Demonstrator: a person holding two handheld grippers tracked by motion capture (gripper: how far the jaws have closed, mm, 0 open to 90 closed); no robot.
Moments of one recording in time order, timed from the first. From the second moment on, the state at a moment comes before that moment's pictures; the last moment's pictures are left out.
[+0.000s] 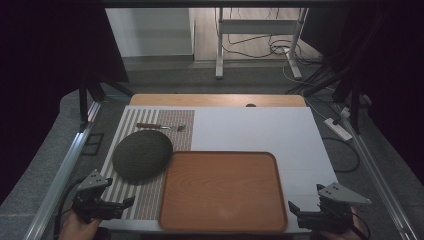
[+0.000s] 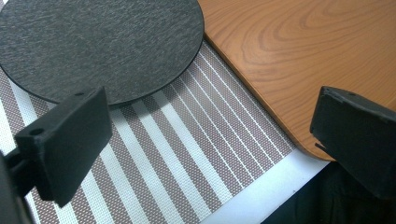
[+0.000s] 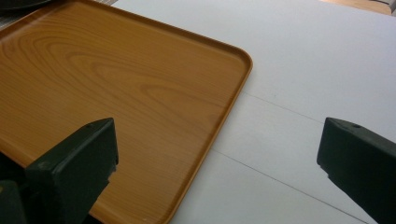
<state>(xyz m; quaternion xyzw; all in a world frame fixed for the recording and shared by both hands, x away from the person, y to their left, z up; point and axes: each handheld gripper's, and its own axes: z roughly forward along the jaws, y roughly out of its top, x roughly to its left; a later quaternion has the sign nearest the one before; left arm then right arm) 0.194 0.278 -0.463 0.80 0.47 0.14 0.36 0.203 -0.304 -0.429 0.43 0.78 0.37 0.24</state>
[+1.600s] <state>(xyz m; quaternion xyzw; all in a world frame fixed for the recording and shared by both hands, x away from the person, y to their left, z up) 0.259 0.269 -0.472 0.80 0.46 0.12 0.35 0.204 -0.303 -0.429 0.43 0.79 0.37 0.24</state>
